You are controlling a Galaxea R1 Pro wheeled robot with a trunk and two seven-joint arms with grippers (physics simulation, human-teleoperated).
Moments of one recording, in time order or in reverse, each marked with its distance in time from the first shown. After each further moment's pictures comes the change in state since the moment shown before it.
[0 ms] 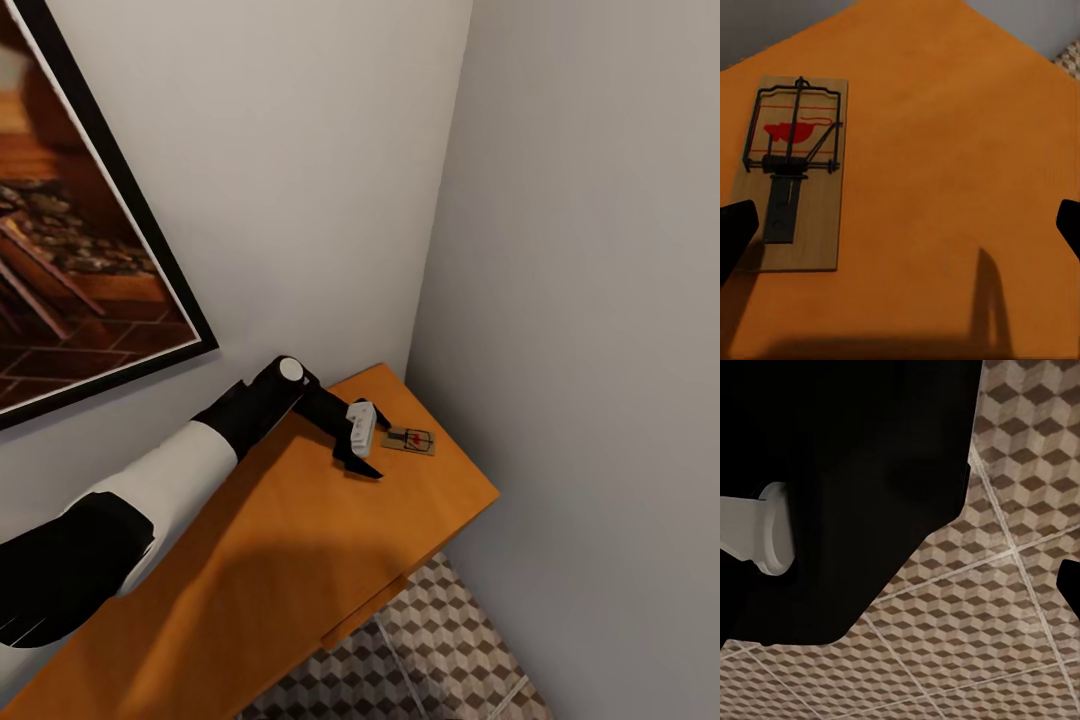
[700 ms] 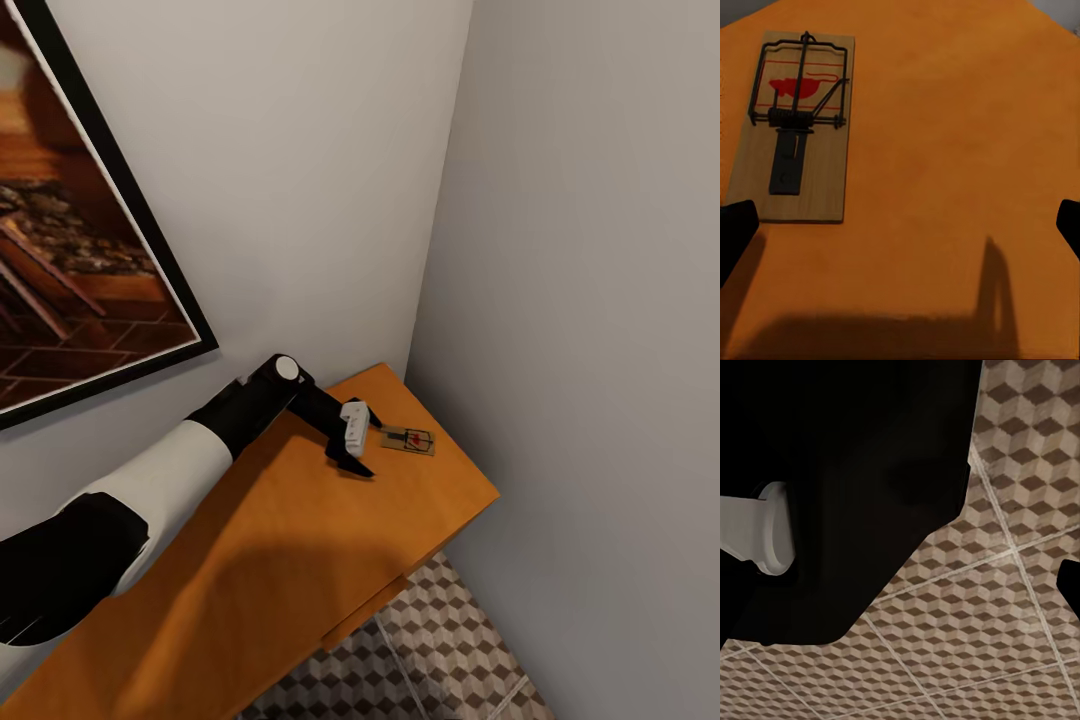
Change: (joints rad) left arm 0.000 0.017 0.007 -0.011 -0.043 0.027 -0.005; right arm 0.000 0.000 0.000 0.000 0.000 0.000 0.000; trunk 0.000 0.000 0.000
